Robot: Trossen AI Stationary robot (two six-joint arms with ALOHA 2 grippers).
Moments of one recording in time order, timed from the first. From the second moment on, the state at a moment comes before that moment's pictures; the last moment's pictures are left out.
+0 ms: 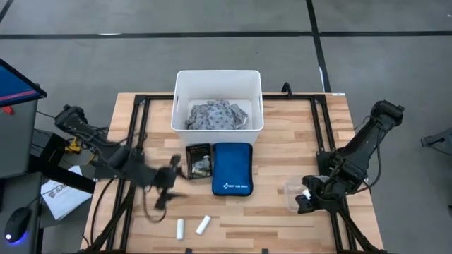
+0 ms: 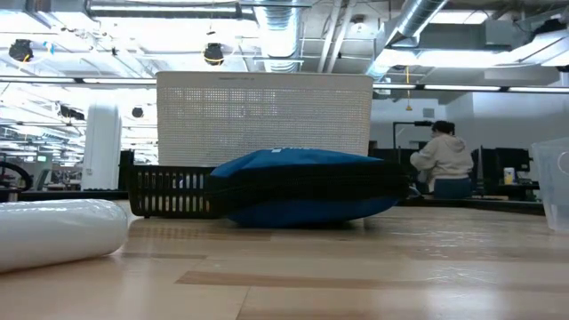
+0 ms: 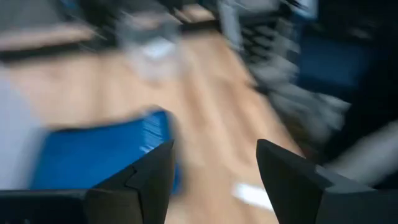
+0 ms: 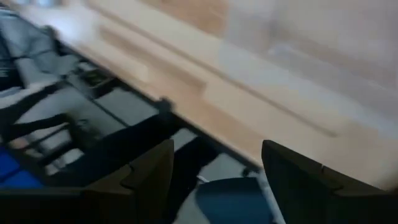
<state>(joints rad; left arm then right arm) -0.64 1.09 0.93 -0.36 -0.35 -0.16 0.91 1.07 0.78 -0.65 0.09 2.11</state>
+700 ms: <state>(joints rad) -0.90 1.60 0.90 -0.37 -0.21 -0.03 0.89 1.13 0.81 -0.57 0.19 2.10</state>
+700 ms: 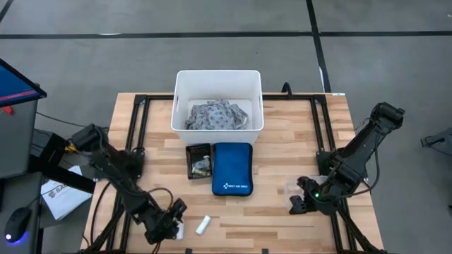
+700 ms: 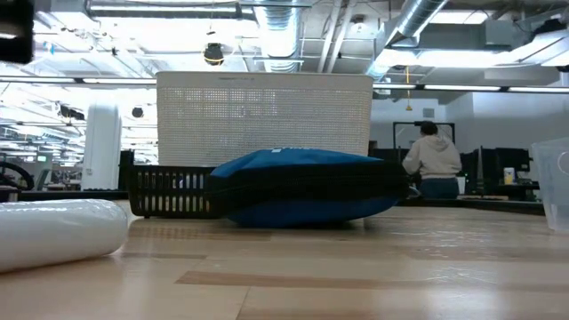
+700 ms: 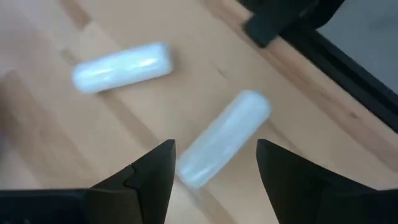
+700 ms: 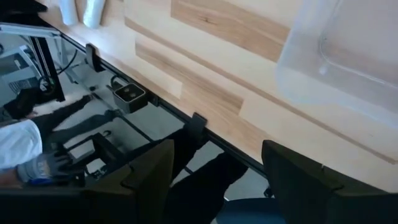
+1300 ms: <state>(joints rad) -0.89 1.61 0.72 -0.15 -0.20 0.08 0.88 1.13 0.81 -0.54 0.21 2.10</state>
